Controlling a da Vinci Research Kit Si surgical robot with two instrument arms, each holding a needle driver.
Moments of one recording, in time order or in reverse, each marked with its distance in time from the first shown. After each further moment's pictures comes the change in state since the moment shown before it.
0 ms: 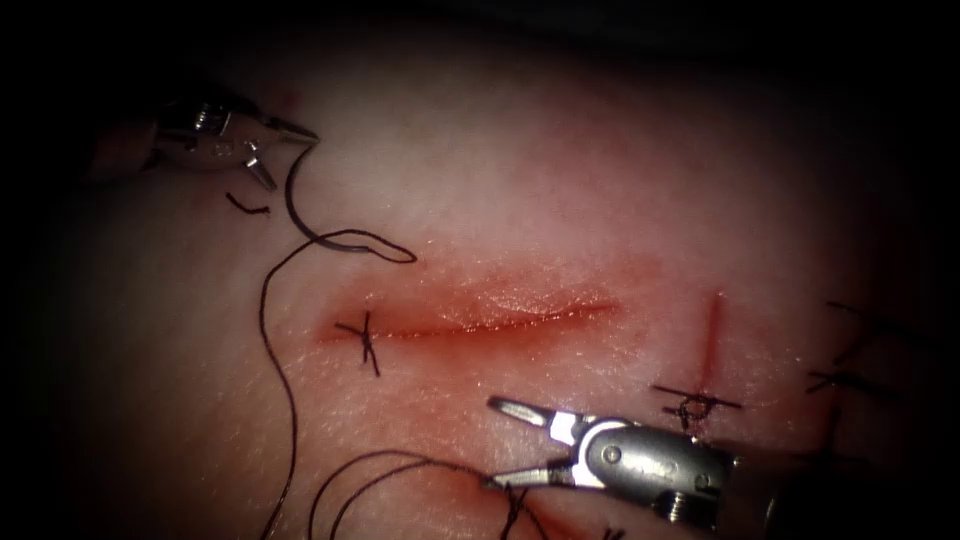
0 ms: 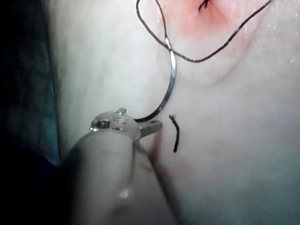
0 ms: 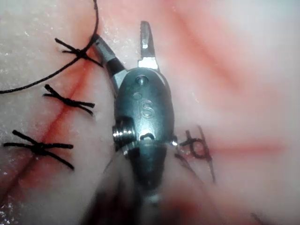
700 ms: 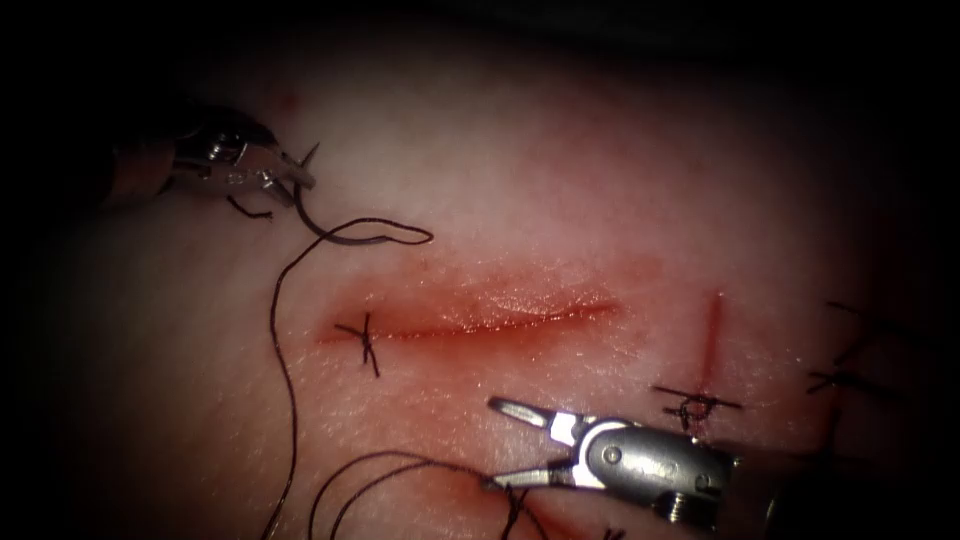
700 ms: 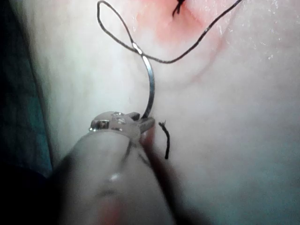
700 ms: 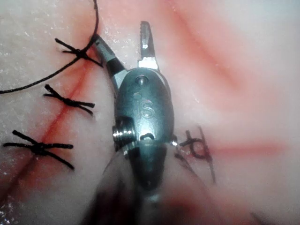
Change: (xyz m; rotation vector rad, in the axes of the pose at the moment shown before) right arm 0.000 0.000 0.000 -0.003 -0.001 0.001; left arm 0.002 0.001 0.002 -0.069 -0.034 0.090
